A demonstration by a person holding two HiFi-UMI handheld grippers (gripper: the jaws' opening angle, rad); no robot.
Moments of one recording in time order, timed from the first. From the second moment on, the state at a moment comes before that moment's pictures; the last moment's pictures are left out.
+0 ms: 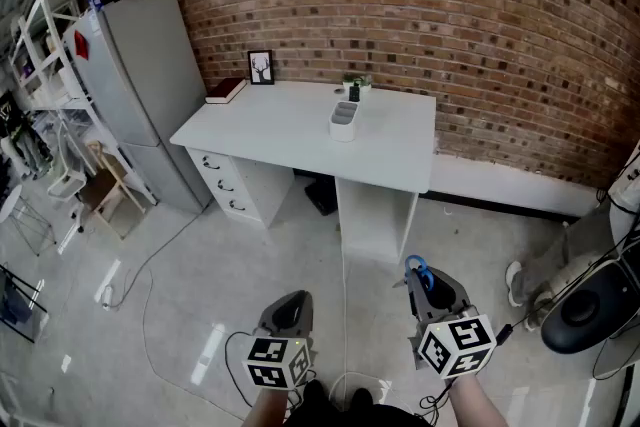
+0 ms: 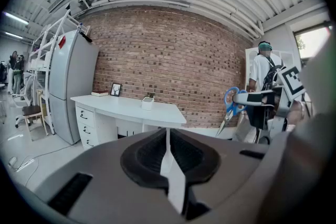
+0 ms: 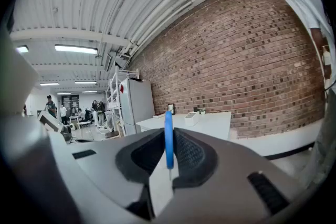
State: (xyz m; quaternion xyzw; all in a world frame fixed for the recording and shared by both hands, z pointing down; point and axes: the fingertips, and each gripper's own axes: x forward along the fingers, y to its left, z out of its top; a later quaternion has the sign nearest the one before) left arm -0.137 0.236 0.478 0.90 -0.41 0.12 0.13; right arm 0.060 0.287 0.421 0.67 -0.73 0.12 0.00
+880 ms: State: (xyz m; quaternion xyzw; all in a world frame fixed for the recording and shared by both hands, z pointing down) left arm -0.128 0.220 0.478 0.89 -0.43 0.12 0.13; right arm 0.077 0.274 0.446 0.67 -0.73 0.15 0.01
